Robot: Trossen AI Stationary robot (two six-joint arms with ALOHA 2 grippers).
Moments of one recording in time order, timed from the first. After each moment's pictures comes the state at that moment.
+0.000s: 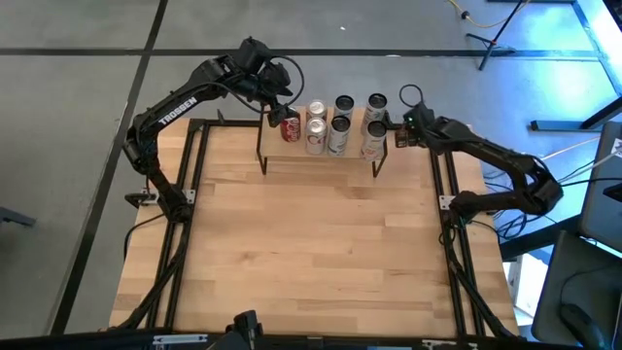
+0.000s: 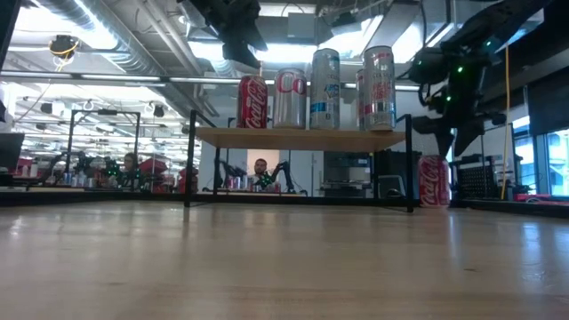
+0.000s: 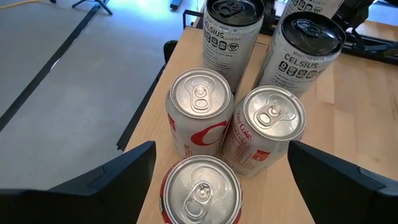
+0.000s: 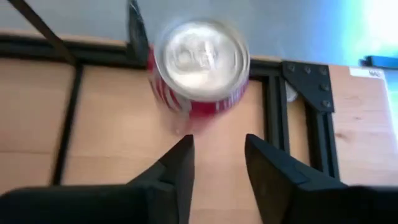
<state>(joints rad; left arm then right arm) 0.69 1.67 1.85 -0.93 0.30 0.24 -0.87 1.23 0.82 -0.68 0.43 0.49</state>
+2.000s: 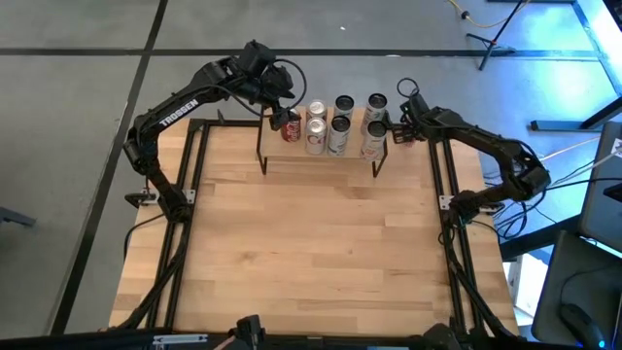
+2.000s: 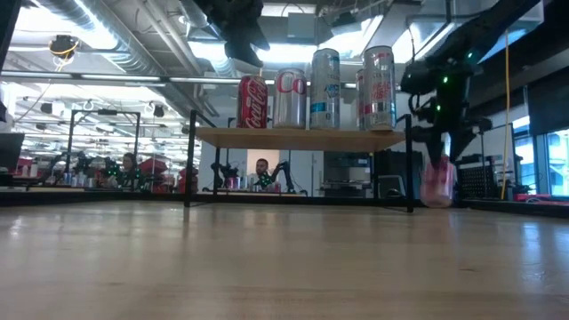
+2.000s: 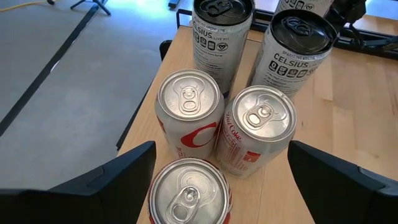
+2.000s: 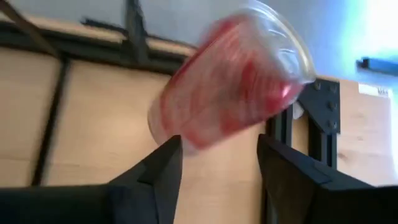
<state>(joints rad) 0.66 1.67 1.85 -0.93 0.27 0.24 -0.94 1.38 0.91 -0.68 0.37 0.36</state>
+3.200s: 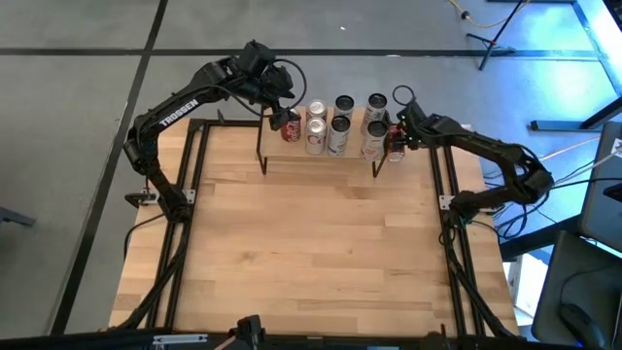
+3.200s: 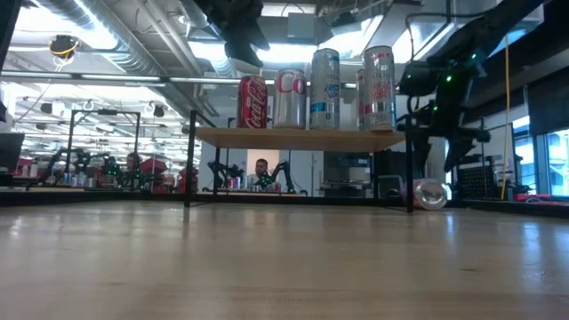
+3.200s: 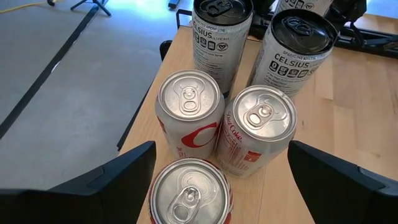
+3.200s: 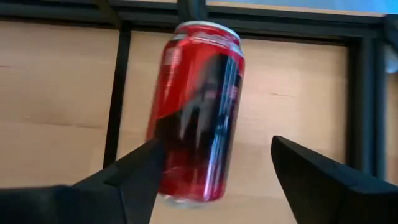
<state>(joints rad) 0.66 1.67 1.85 -0.93 0.27 0.24 -0.88 1.35 0.85 -0.64 0.20 0.55</state>
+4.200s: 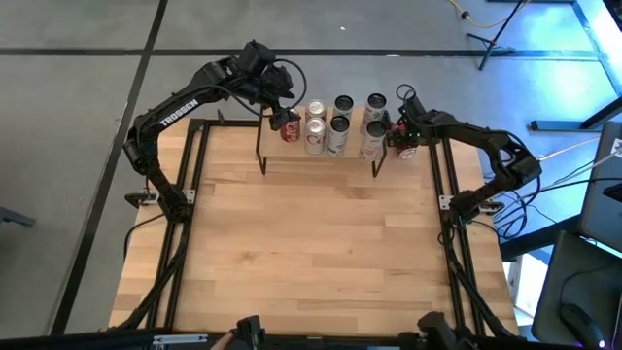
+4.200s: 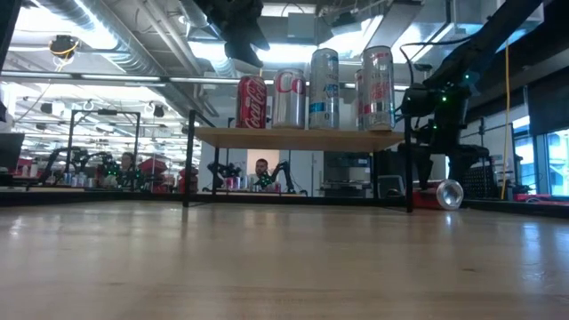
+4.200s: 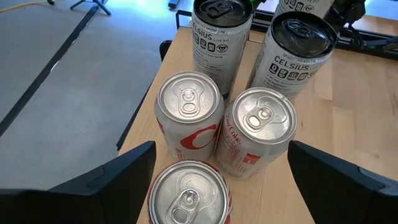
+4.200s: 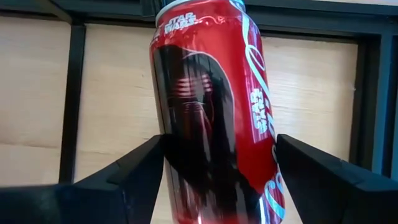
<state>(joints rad) 0.66 1.67 1.85 -0.93 0.27 0.24 -1.00 1.52 0.85 -0.56 0.13 0.43</state>
